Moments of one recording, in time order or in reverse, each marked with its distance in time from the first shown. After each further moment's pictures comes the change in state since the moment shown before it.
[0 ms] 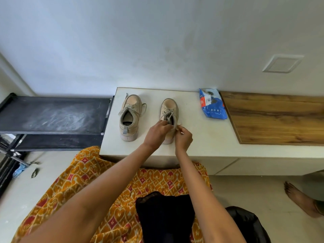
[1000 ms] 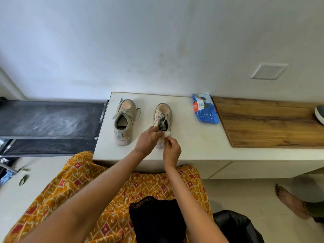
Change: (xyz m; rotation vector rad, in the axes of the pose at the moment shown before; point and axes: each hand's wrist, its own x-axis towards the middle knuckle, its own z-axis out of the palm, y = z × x) left_hand -0.011 -0.015 0.007 0.040 -0.036 -0.026; right_hand -0.046 0.005 -0.003 0.047 -0.026 -0.149
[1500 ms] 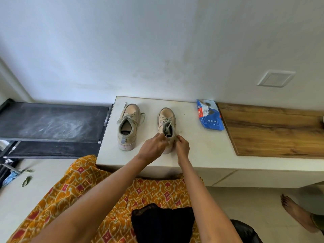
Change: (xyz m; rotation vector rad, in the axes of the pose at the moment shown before) left_hand -0.003 0.002 -0.002 0.047 -0.070 0.128; right_hand 0.060 0.004 -0.007 -0.005 -0.217 0.262
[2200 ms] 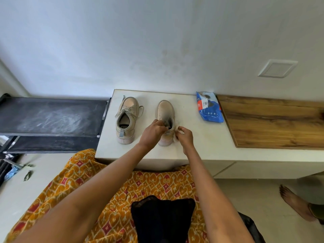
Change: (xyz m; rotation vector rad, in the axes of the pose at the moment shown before) left_hand 0.022 -0.005 -0.002 -0.102 0.053 -0.162; right_hand 0.022 -0.001 -0.018 -0.068 -0.075 -0.028
